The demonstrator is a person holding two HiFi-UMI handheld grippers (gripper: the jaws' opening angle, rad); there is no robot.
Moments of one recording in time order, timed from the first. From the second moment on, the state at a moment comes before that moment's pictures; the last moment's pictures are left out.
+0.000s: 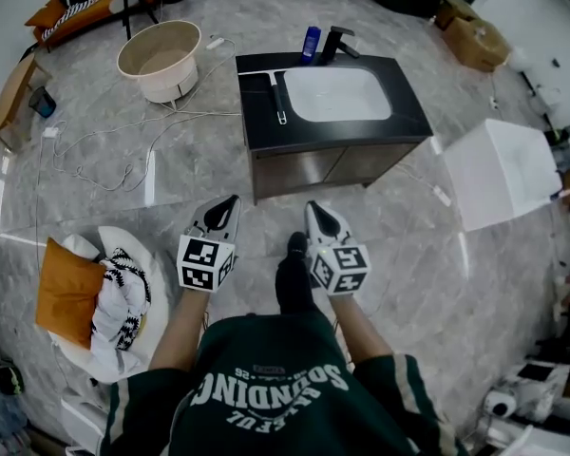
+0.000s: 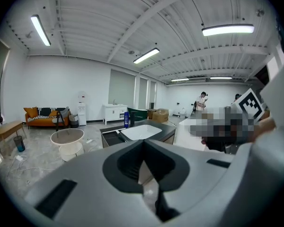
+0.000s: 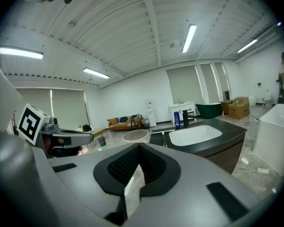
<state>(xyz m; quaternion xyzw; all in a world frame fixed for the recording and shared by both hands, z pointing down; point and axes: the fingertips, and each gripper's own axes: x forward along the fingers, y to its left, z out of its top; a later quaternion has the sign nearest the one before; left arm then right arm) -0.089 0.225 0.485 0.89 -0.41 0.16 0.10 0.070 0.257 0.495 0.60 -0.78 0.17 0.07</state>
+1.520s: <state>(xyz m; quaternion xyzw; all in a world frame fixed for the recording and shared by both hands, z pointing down) 0.004 -0.144 0.488 0.85 -0.48 0.17 0.13 0.132 -0.150 0.495 0.49 -0.85 0.17 0.09</state>
